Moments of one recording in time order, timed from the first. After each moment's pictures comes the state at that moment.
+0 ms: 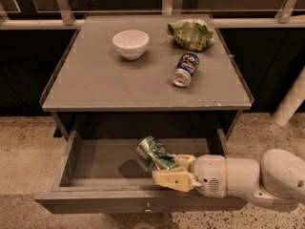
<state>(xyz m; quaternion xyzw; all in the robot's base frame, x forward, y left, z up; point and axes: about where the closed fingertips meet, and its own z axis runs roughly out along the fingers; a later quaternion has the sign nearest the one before) 0.384 -0.038 0.748 -0.30 0.73 0.49 0.37</state>
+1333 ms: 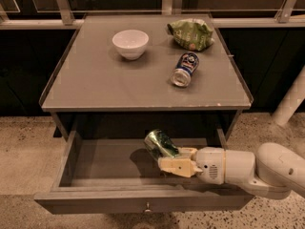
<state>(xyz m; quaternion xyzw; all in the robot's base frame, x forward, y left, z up) 0.430 -0.057 0.718 -0.25 0.75 0.49 0.37</state>
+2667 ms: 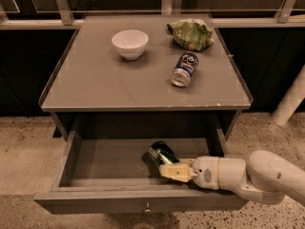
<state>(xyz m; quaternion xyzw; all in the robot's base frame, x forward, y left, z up) 0.438 -0.064 0.655 -0.18 0.80 0.48 0.30</state>
